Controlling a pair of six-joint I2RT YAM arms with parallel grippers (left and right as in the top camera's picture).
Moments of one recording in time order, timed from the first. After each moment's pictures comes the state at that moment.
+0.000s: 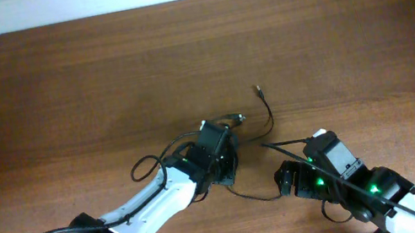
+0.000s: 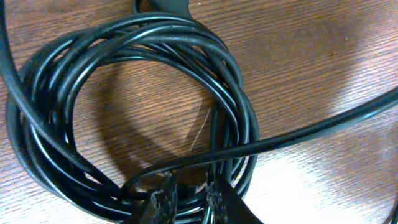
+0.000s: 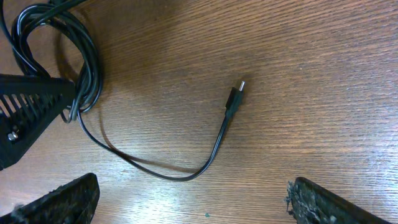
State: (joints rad) left arm -0.68 1.60 0.79 -0.35 0.03 -0.39; right arm 0.54 0.92 0.50 -0.66 -0.11 0.83
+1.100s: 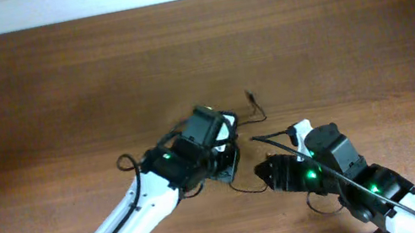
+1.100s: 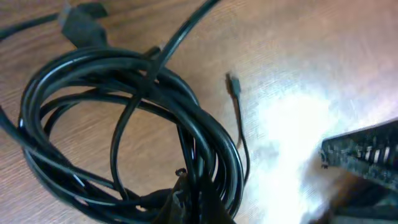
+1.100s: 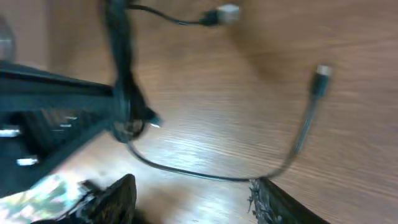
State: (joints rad) left arm -0.67 1.40 0.97 -0.65 0.20 -0.27; right arm 0.54 0.92 0.50 -0.38 -0.38 0.83
